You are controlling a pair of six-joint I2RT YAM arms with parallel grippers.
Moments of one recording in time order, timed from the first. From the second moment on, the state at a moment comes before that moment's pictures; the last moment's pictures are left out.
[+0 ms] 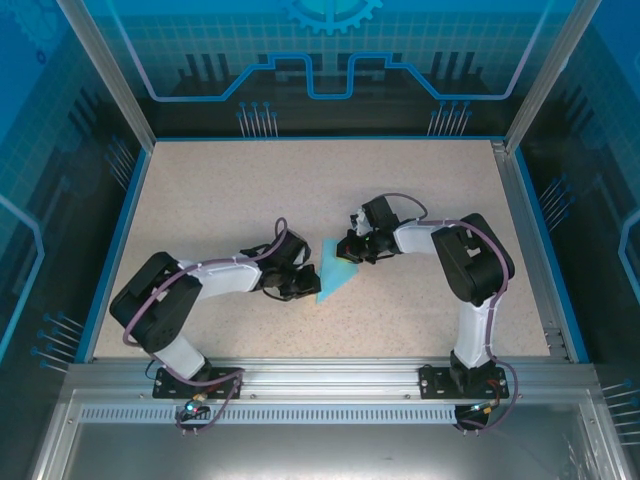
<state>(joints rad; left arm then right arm) -0.63 1.61 0.77 -0.22 0.36 -0.87 0.45 1.96 1.04 -0.11 -0.58 0.70</state>
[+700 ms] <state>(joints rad) -0.62 1.81 0.91 -0.12 0.42 -0.93 0.45 1.96 1.03 -0.08 -0.58 0.72</state>
